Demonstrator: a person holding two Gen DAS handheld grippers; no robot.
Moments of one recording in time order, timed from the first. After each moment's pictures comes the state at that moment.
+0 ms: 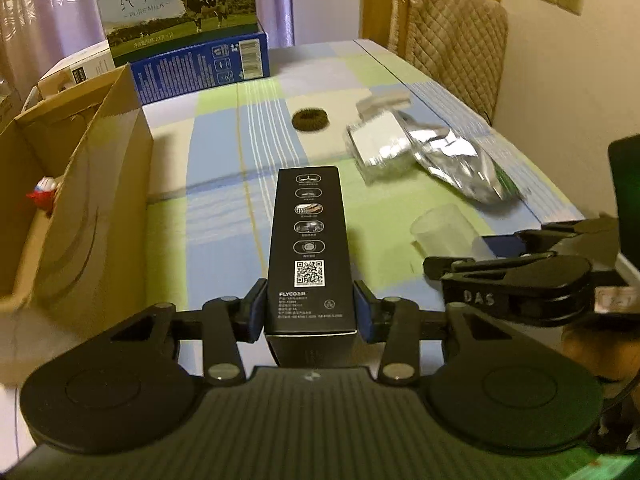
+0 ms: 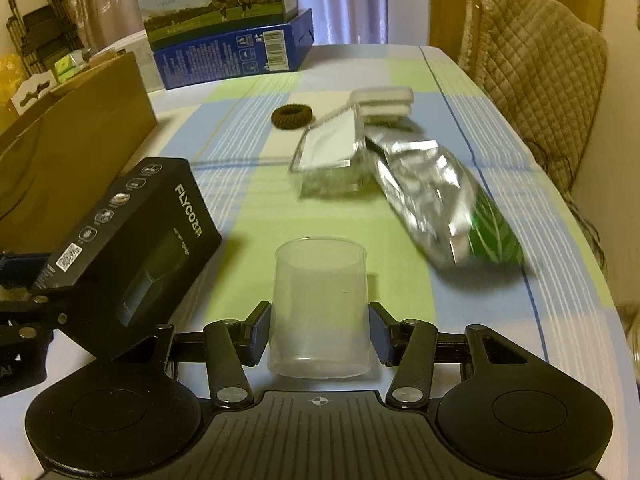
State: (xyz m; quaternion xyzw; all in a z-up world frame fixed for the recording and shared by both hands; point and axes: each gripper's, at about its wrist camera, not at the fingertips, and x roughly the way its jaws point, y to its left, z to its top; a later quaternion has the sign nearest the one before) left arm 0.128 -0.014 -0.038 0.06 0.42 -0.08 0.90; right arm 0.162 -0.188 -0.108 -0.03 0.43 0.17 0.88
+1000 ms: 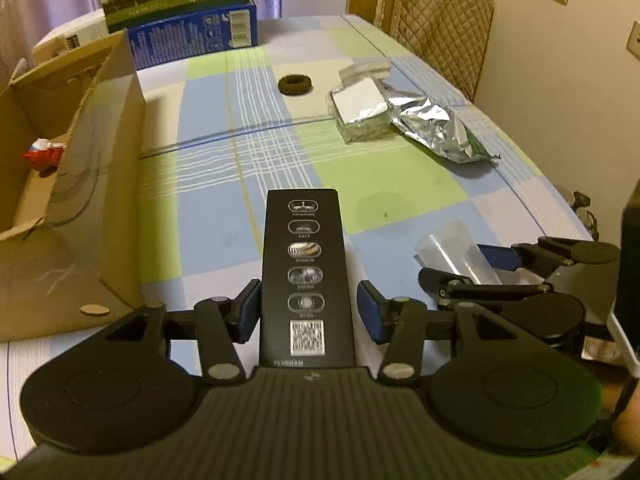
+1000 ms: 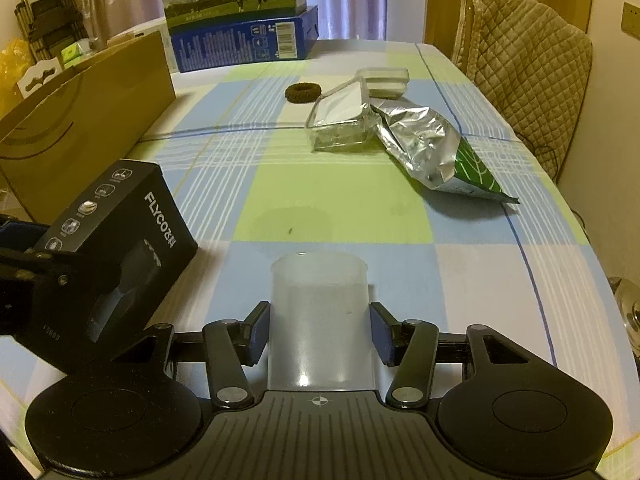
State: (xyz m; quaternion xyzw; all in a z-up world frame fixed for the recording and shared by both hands) left arm 0.108 -0.003 -0.039 0.04 0.46 -0.10 0.88; right arm 0.102 -0.190 -0.113 -0.05 0.42 0.17 0.89
